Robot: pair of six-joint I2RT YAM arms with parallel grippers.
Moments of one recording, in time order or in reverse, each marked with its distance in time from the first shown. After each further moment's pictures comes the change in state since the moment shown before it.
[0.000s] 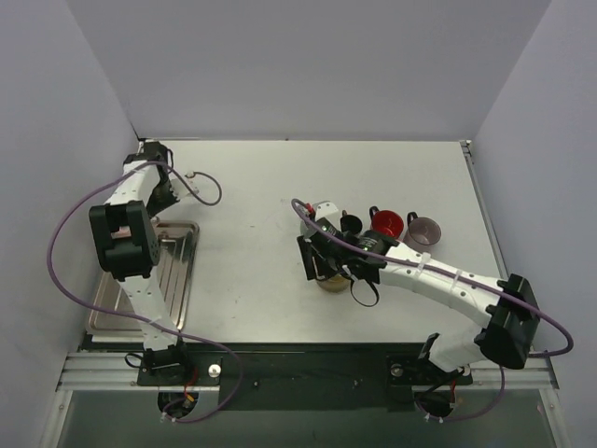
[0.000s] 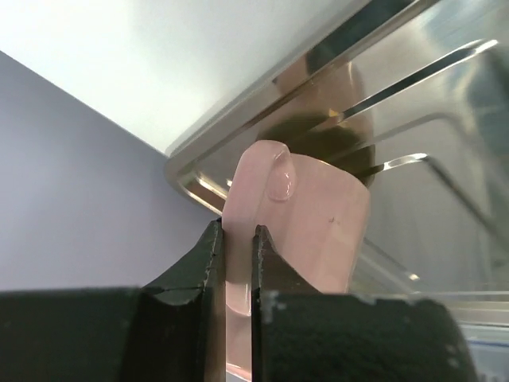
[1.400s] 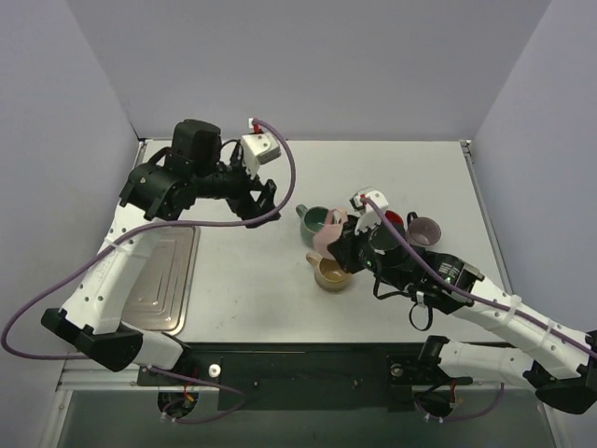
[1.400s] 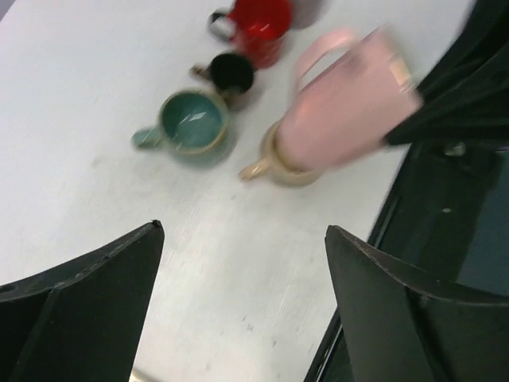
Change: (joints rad) left arm -0.687 -0.651 0.197 -0.080 0.926 -0.808; right arm 0.043 -0.466 -0.075 0.301 -0.122 -0.055
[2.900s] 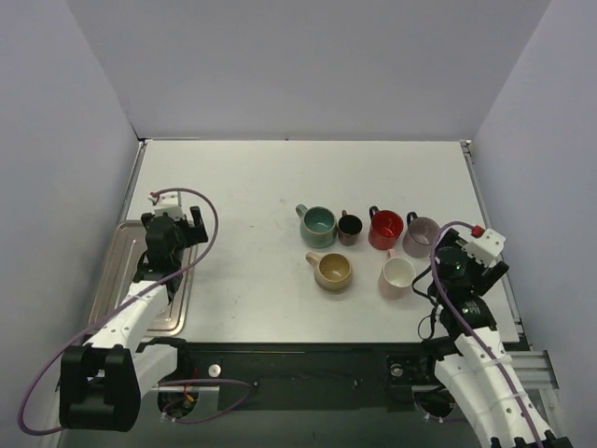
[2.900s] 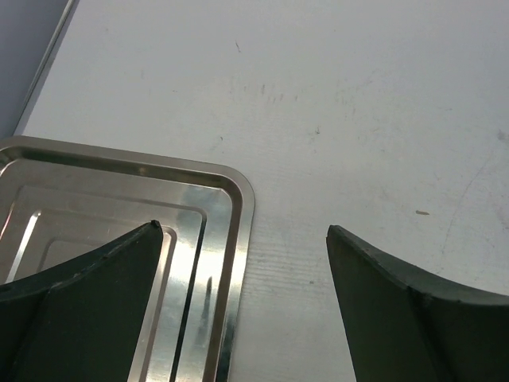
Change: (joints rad) left arm 0.486 -0.392 -1.377 1.255 -0.755 -0.374; right arm -0.818 -0.388 -0.584 0.044 0.654 -0.124
